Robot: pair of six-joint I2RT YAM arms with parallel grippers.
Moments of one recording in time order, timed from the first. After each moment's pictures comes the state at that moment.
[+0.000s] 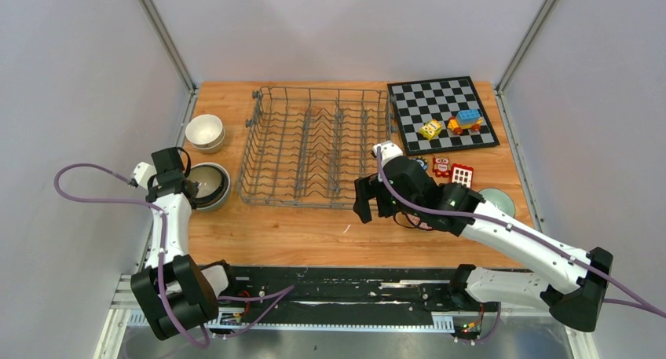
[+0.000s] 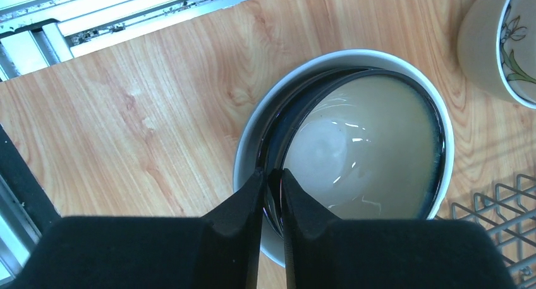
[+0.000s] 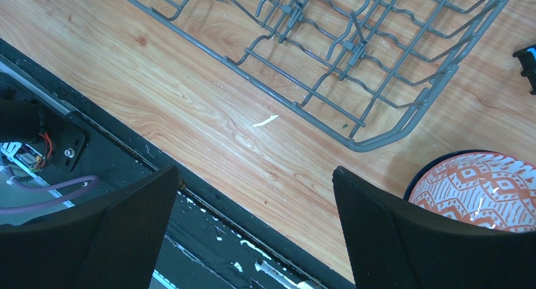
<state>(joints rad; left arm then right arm) 0.41 1.09 0.73 -0.56 -0.34 -0.79 0.96 1.05 1.02 -0.66 0.17 0.44</state>
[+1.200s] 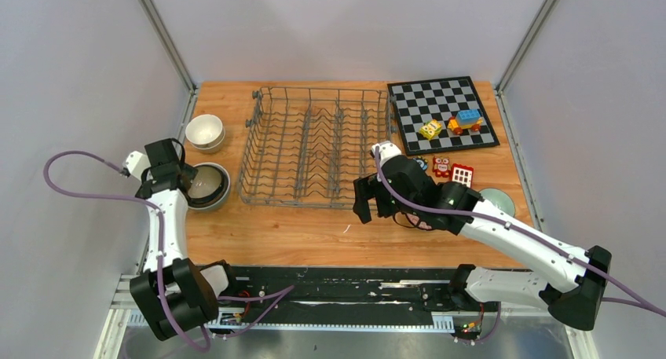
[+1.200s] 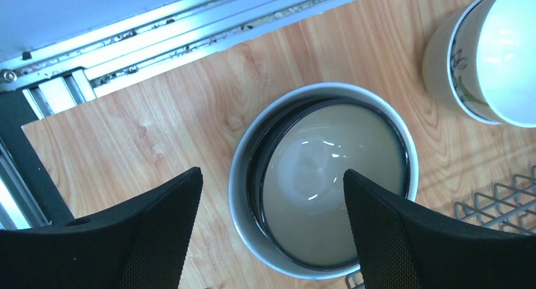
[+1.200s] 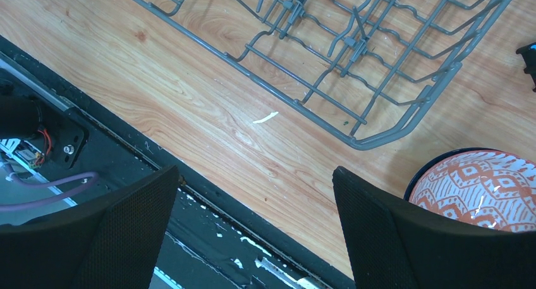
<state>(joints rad) 0.41 1.08 0.81 -0.59 -0.38 -0.73 0.96 1.06 1.03 -0.67 0.16 0.44</state>
